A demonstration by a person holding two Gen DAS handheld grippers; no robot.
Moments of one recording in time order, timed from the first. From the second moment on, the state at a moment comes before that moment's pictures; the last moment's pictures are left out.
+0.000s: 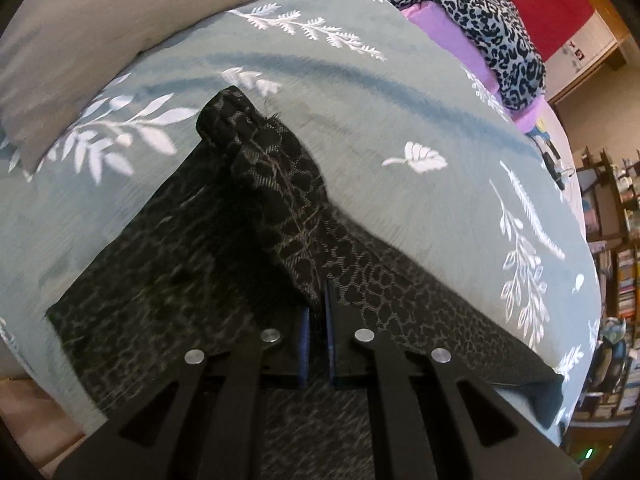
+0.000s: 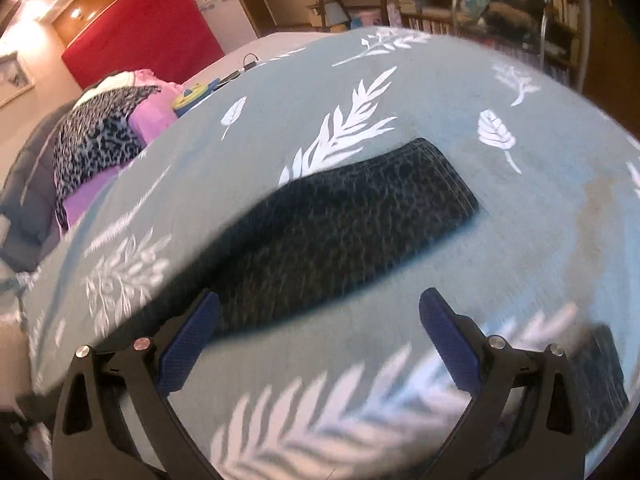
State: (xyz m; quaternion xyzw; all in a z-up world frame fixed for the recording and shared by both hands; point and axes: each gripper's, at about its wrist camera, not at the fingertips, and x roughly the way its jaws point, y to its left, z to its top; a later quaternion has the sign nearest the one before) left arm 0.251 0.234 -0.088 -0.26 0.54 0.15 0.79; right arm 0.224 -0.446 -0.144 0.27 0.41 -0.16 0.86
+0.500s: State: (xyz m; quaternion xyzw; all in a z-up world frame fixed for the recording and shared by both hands) left arm 0.193 0.239 -0.078 -0.27 0.54 0.14 0.79; right arm 0.325 -0.525 -0.180 0.39 0.44 -0.20 0.79
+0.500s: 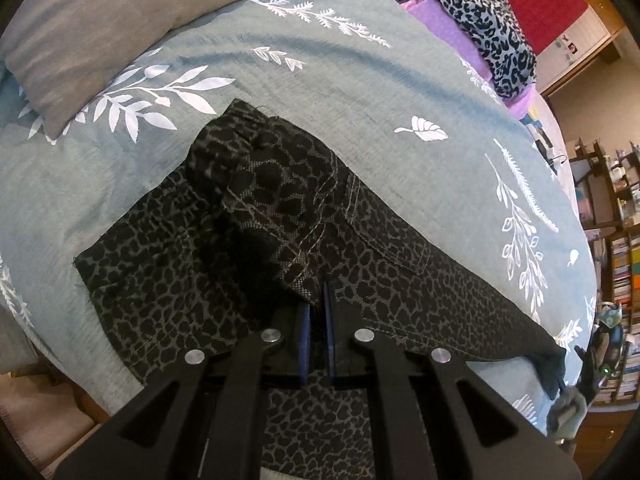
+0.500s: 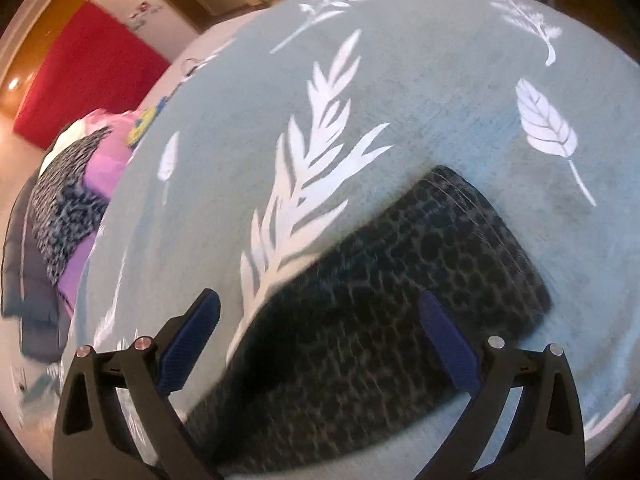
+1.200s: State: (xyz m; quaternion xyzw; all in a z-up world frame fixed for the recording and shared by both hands) left arm 0.189 0.269 -0.039 -0.29 0.49 0.15 0.81; right arm 0.269 -0.537 -0.154 0.37 0.42 -0.21 0.80
